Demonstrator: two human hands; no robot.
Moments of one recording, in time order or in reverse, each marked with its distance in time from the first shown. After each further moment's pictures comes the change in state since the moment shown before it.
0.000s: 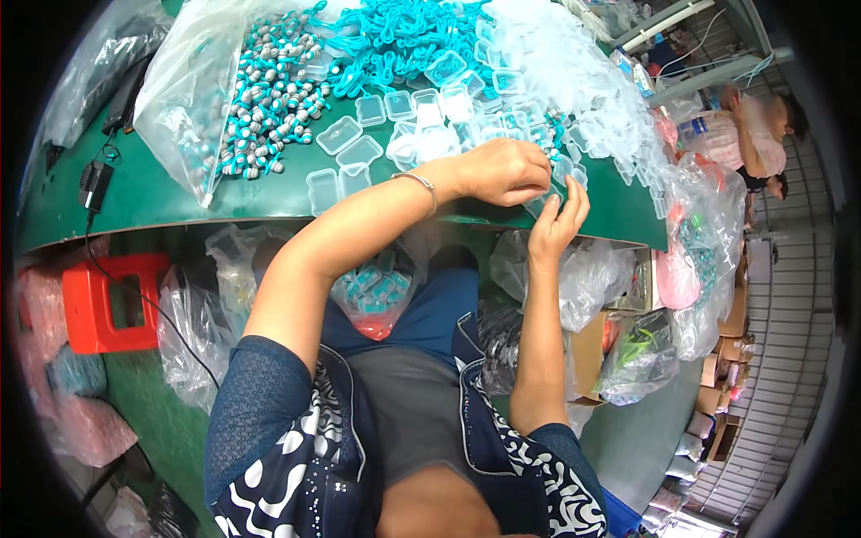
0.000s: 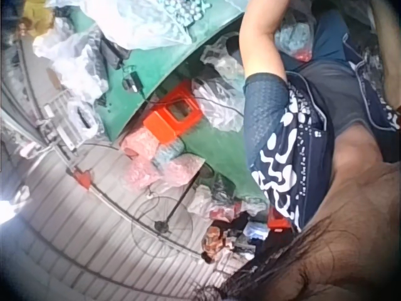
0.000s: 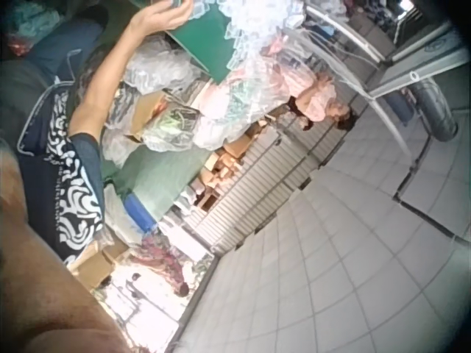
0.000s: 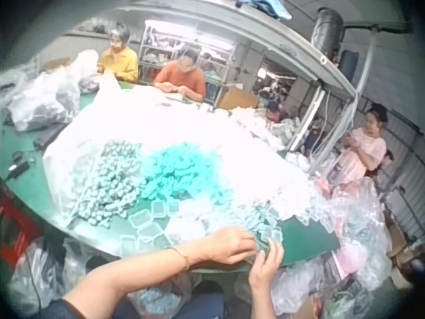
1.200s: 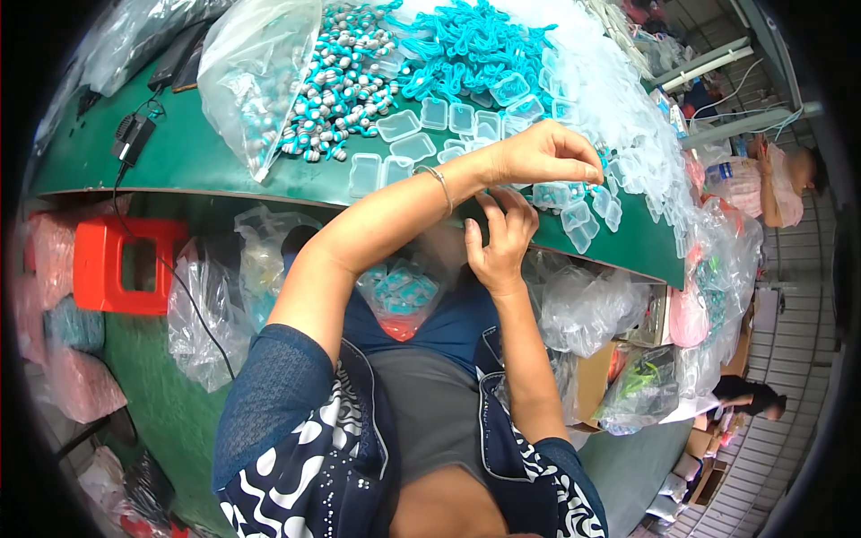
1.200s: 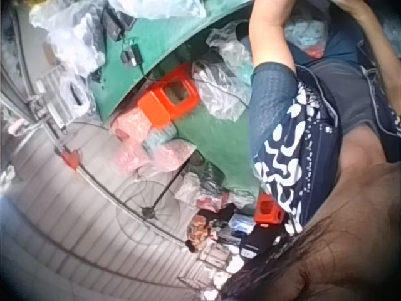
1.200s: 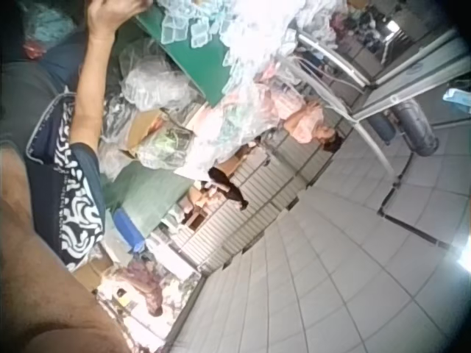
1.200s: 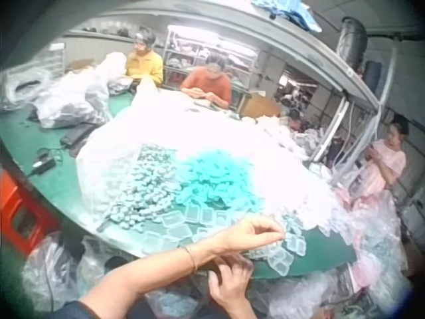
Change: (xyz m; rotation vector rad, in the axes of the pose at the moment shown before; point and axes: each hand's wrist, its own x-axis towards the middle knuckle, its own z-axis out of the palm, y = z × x) left_hand 0.003 0.027 -0.067 -0.844 0.201 -0.406; right_hand -0.031 -0.124 0.046 0.113 -0.330 -0.385
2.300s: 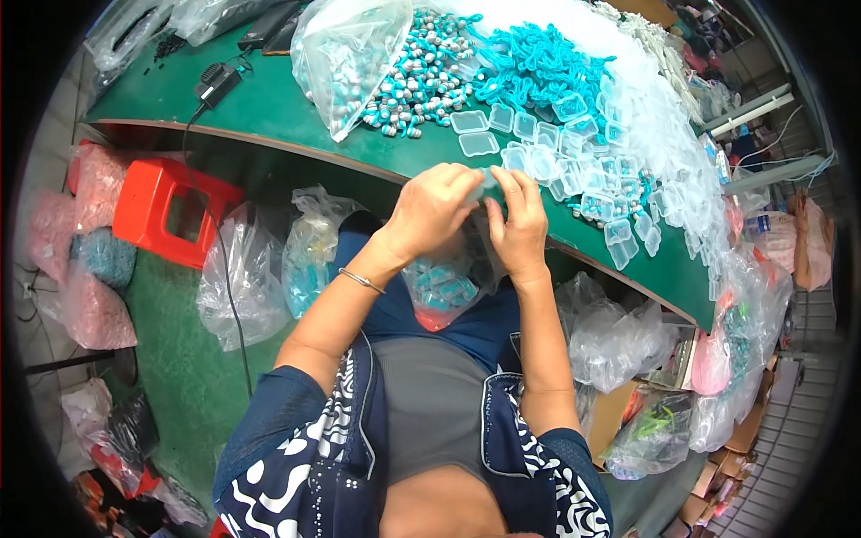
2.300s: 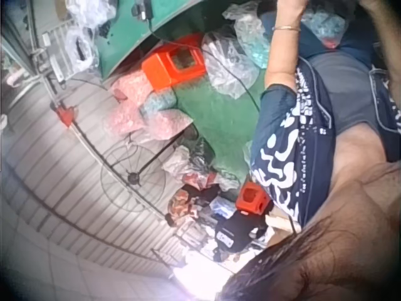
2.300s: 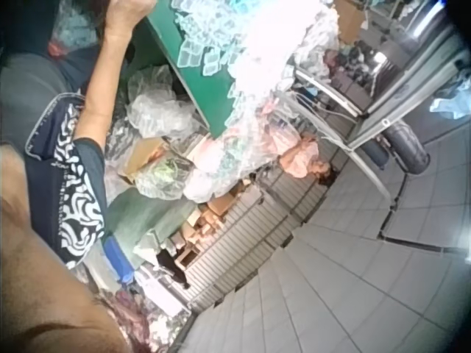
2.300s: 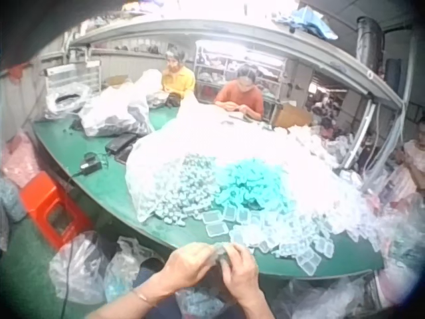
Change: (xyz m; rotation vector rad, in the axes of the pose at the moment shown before) left_hand -0.189 0.070 0.036 1.421 0.535 -0.130; right_hand 0.032 -0.041 0.012 0.332 -0.061 -0.021
